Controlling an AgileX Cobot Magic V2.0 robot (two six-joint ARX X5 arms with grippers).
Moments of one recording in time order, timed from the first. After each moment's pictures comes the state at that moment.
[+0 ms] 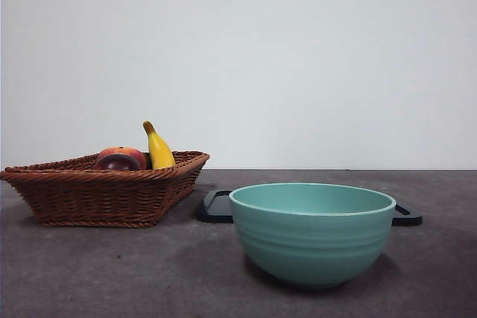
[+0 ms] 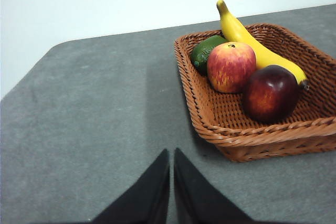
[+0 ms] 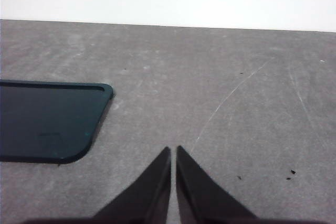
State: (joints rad) left arm -0.03 0.01 0.03 -0.18 0.05 0.11; right arm -0.12 0.01 0.02 -0.16 -0.13 0.00
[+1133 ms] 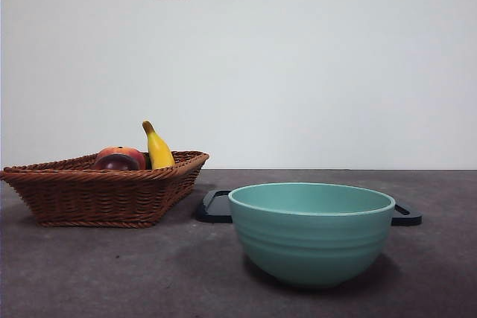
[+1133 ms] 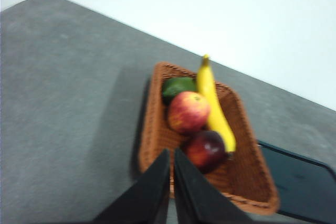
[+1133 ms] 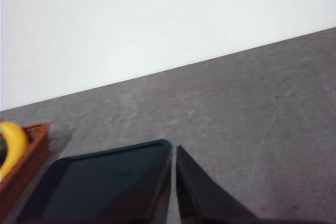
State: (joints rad) left arm -0.03 0.12 0.36 -0.43 0.11 -0.39; right arm -0.12 0.10 0.39 -0.39 -0.22 0.31
